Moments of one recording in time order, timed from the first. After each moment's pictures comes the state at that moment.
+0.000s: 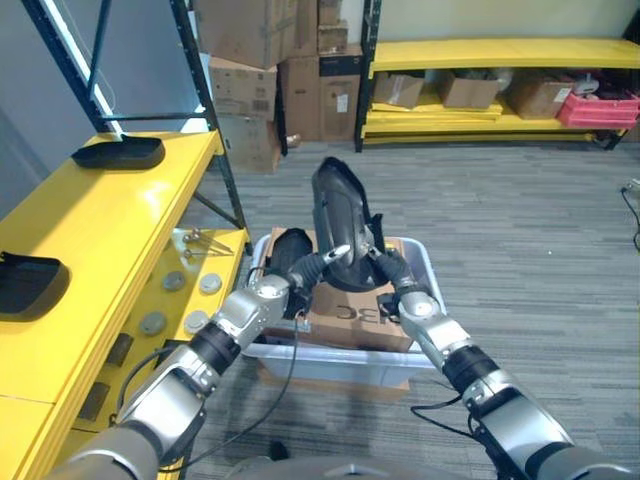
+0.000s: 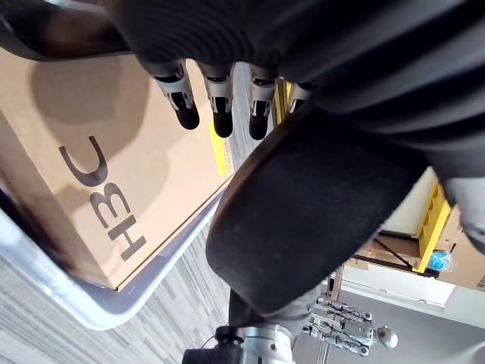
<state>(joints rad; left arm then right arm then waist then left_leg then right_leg) -0.59 0.20 -0.59 0.41 -0.63 0.39 -0.04 -0.46 -0.37 0.46 0.57 0.35 0.02 -0.27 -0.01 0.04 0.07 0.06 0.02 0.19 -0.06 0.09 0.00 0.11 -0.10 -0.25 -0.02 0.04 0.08</state>
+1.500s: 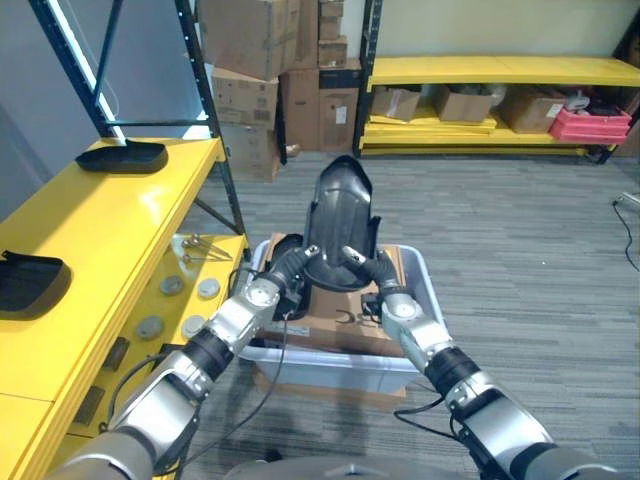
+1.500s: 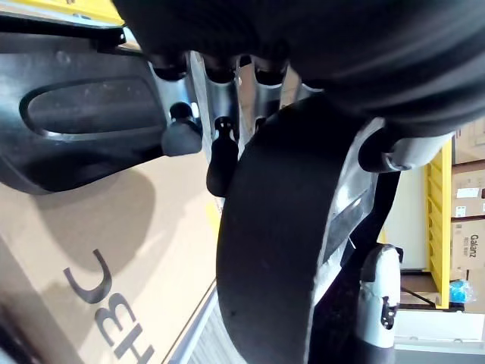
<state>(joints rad) -0.55 0.24 -0.60 0.42 -0.43 0.31 0.14 -0.46 -0.28 0.46 0.56 0.43 0.01 -0.36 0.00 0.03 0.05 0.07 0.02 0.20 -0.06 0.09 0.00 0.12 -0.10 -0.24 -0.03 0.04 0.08</state>
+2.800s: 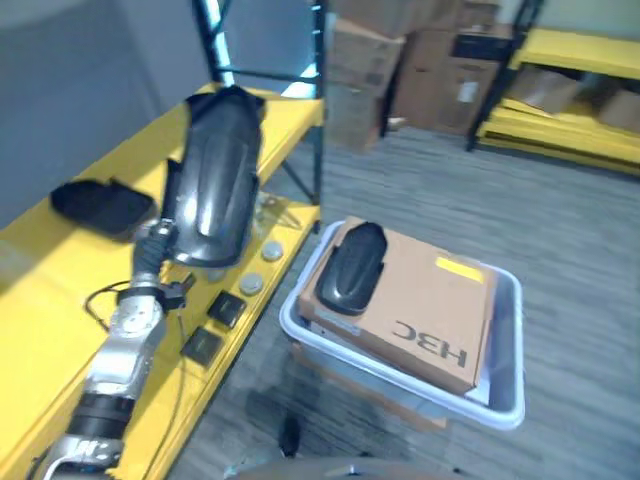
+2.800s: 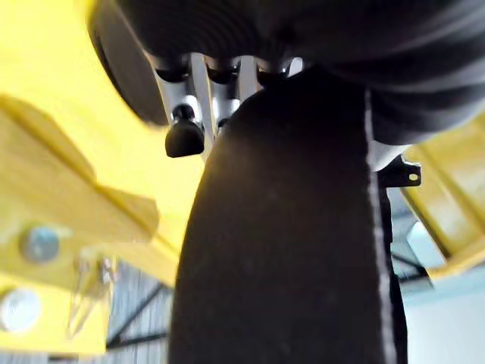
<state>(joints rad) -0.07 0.52 0.02 0.03 -0.35 0.02 0.31 0.12 -0.30 0.11 1.12 0.18 -0.04 -0.14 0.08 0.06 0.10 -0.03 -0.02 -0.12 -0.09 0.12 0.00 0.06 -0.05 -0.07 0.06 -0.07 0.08</state>
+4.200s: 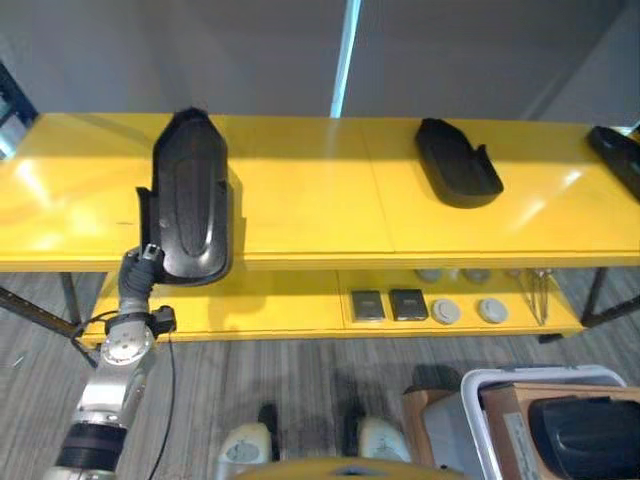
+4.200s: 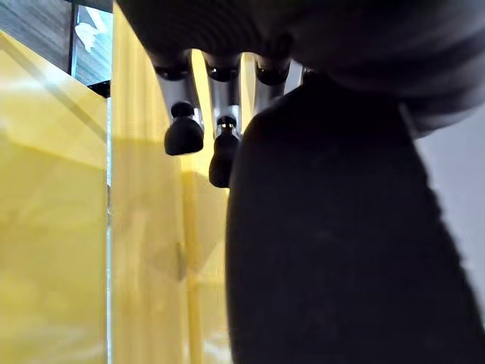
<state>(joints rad) 0.00 0.47 0.01 0.01 -0.36 0.04 0.33 0.06 -0.28 0.07 1.19 0.13 0.00 -0.10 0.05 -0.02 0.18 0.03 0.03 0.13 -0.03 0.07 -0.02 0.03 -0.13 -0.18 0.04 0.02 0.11</state>
